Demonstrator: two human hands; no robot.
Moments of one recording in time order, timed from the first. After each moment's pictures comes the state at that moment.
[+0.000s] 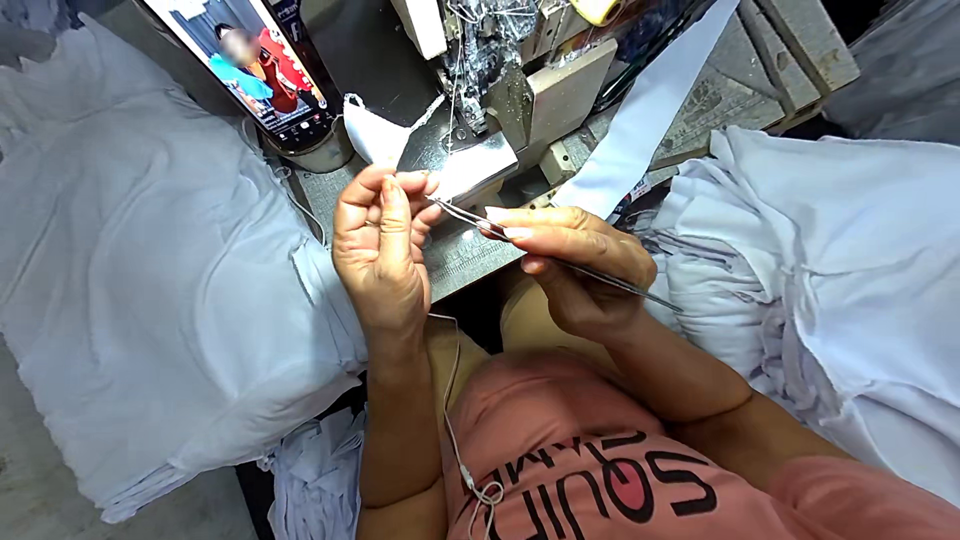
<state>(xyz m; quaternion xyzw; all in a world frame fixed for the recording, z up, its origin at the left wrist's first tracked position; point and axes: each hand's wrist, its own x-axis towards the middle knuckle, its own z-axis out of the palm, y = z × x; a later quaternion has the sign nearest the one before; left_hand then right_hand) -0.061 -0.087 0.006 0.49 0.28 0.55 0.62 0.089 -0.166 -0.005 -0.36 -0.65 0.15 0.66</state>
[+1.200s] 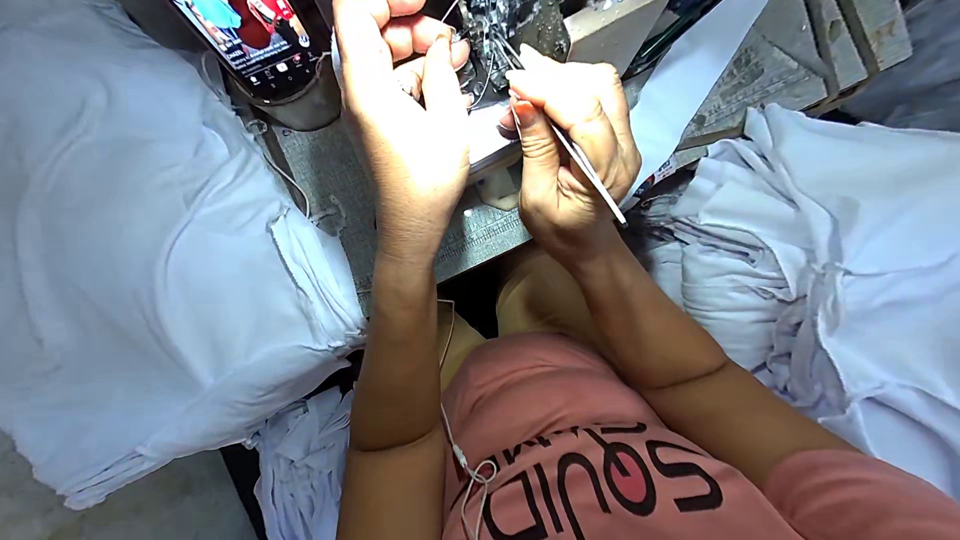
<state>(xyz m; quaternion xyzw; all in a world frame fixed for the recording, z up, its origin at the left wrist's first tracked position) -0.009 -0.028 0.010 0.61 0.37 0.54 0.45 0.087 -0.097 -0.024 -0.48 -0.59 -0.10 0.64</state>
